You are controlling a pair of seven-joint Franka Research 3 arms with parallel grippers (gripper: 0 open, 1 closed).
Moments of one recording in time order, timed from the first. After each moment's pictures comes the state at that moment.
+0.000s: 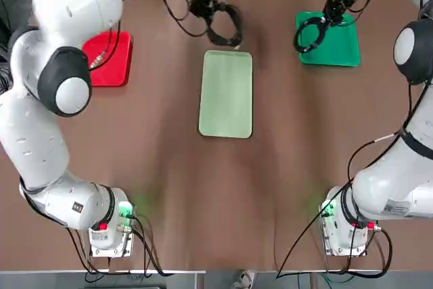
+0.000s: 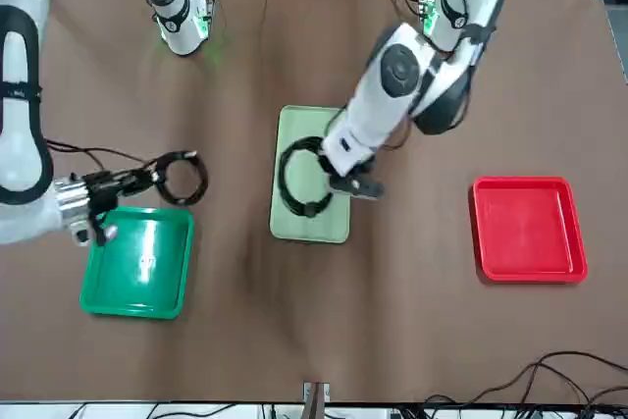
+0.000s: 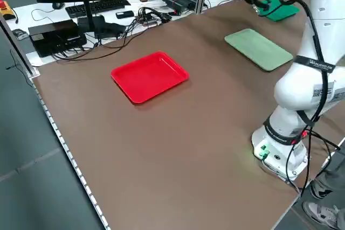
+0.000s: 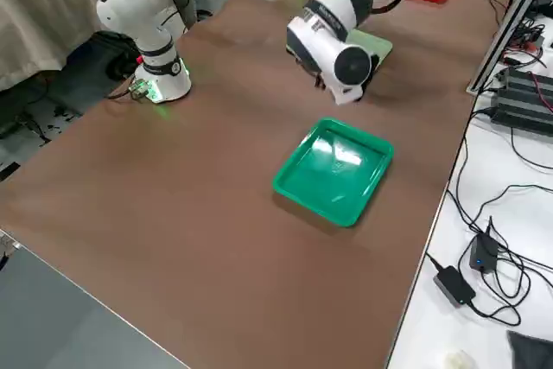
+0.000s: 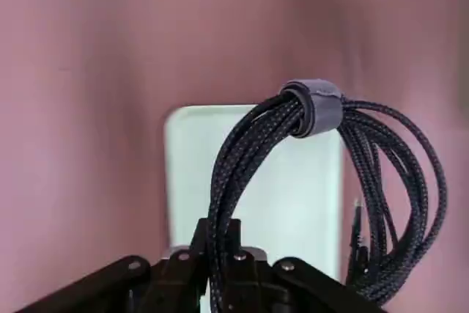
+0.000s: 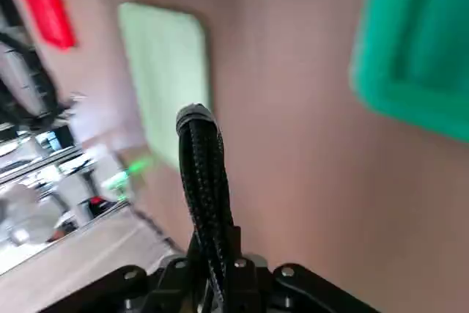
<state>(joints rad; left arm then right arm) -0.36 0.42 -0.28 -1.52 -0.05 2.05 -0.51 -0.09 0.56 -0.11 -1.49 0.62 1.43 -0.43</state>
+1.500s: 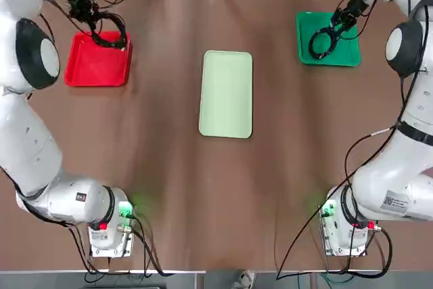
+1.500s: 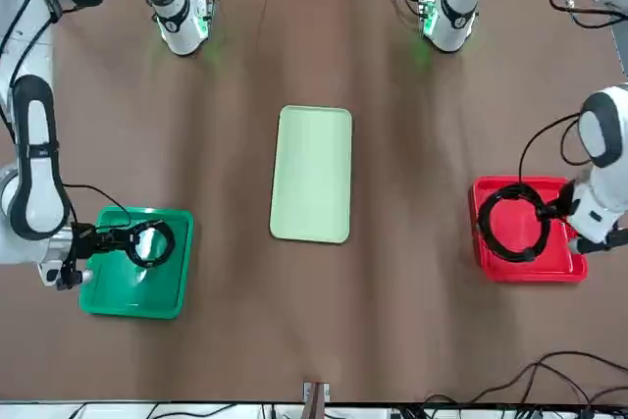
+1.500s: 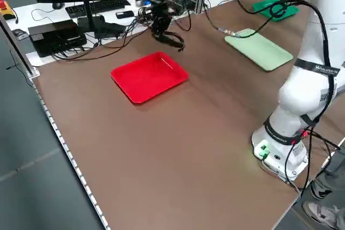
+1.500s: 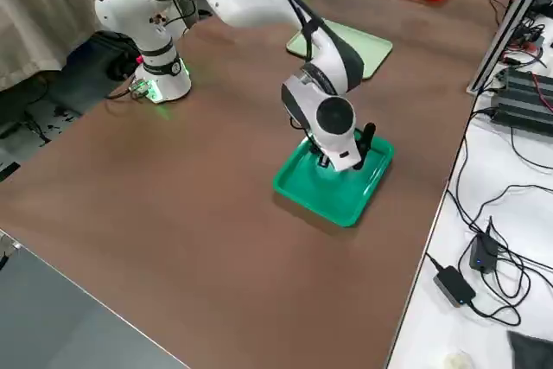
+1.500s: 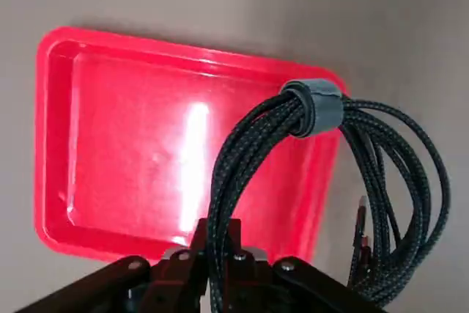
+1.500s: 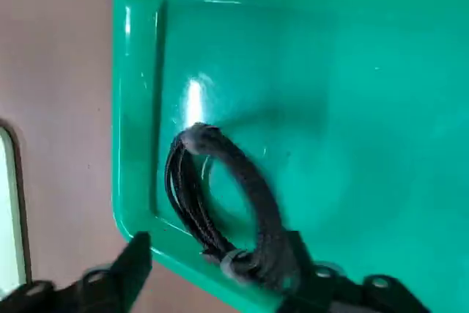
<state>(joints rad) -0.10 0.39 0.34 -1.76 -0.13 2.10 0.15 -0.16 0.75 -0.10 -1.40 0.51 1.84 -0.60</state>
